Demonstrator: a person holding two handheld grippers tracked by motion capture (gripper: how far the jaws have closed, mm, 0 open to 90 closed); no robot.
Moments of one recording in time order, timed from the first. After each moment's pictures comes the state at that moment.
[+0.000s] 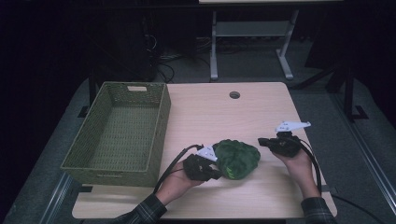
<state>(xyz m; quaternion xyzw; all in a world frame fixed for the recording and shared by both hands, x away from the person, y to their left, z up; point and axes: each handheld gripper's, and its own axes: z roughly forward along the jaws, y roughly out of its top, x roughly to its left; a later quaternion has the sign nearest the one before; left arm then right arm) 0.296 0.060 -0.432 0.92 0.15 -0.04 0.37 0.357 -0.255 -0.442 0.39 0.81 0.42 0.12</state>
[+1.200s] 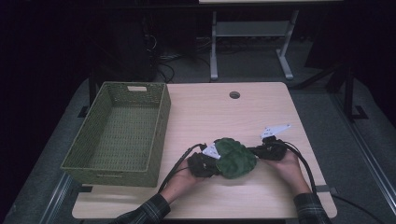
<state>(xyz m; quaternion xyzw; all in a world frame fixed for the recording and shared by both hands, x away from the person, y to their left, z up) 0.320 0.057 -0.455 0.92 0.18 -0.01 0.35 0.361 -0.228 -0.470 0.32 0.85 0.41 0.03</state>
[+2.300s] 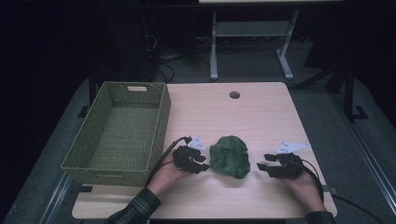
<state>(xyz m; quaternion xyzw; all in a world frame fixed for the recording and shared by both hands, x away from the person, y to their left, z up) 0.328 0.095 -0.435 0.92 0.19 0.02 0.33 0.296 -0.260 -0.468 0.38 0.83 0.39 0.11</state>
